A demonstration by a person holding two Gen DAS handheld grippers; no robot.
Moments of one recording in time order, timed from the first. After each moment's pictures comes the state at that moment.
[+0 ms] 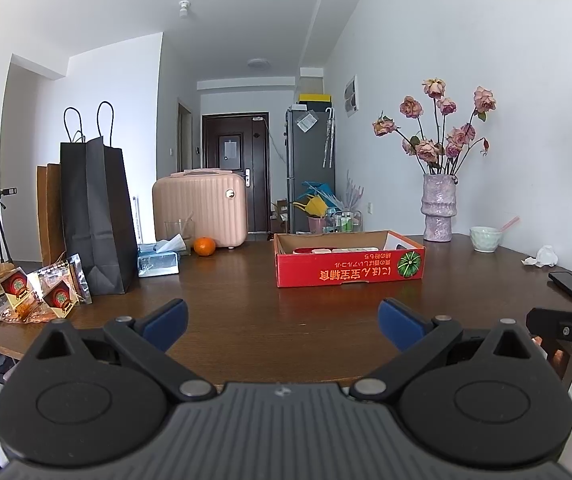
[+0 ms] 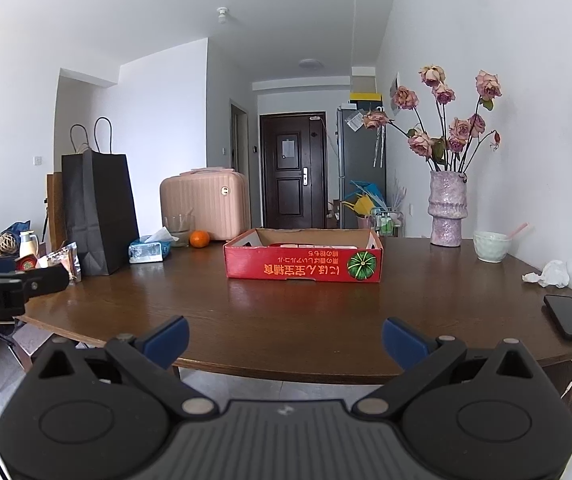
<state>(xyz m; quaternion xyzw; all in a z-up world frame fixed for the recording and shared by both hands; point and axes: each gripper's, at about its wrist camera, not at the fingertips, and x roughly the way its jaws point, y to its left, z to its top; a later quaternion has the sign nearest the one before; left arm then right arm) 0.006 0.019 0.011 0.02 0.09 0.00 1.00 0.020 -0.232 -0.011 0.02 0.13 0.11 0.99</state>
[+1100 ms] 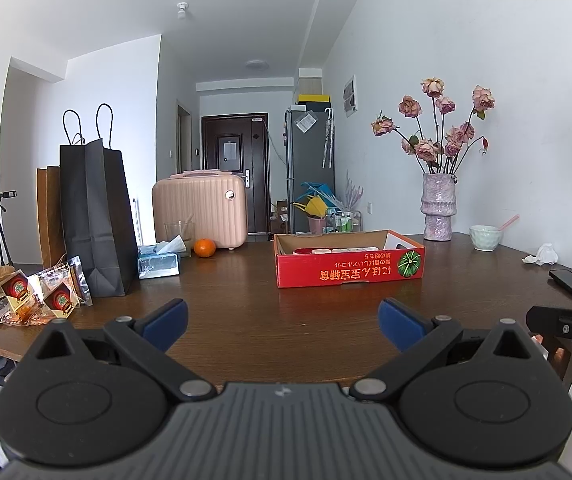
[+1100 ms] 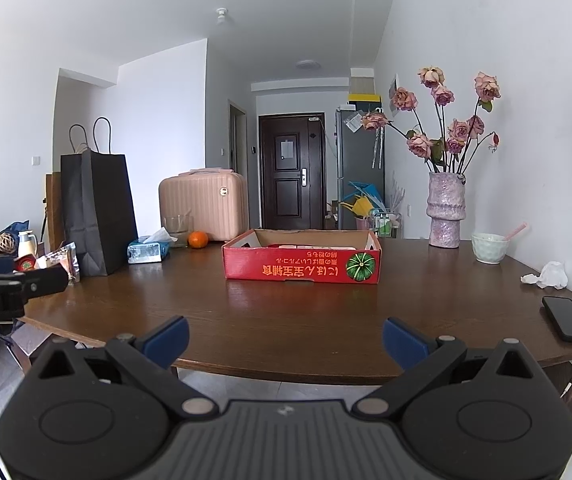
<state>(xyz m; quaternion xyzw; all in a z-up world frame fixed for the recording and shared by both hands) 0.006 0.019 0.011 0.02 0.09 -0.01 1.00 0.021 -0.234 -0.011 0.02 0.13 0.11 0.99</state>
